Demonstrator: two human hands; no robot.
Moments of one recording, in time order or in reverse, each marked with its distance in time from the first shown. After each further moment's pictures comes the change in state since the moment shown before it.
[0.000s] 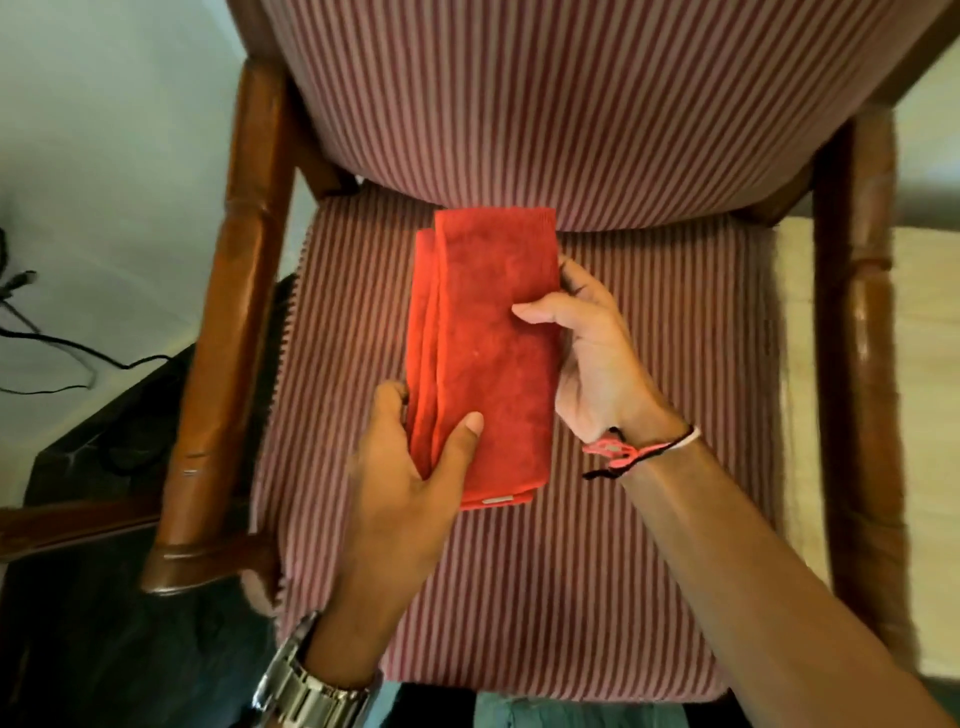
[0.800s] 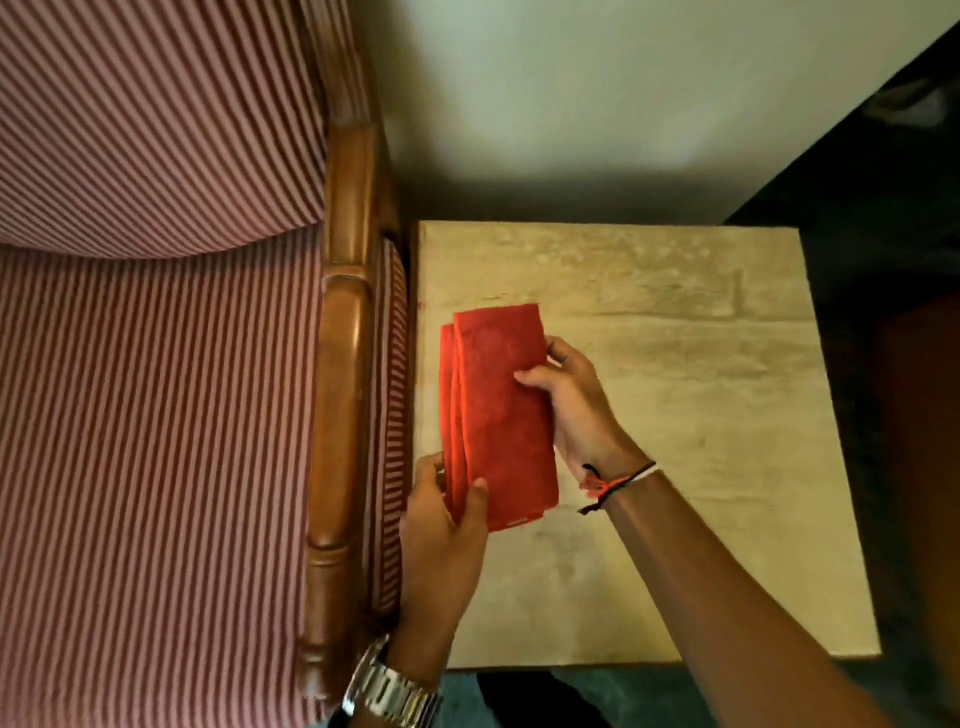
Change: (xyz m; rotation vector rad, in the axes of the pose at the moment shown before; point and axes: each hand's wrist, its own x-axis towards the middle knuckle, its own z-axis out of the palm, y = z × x) left_hand -0.122 0.077 0.479 0.079 -0.069 -0.209; right_hand -0.087 -0.185 -0.448 -0.180 0.293 0.062
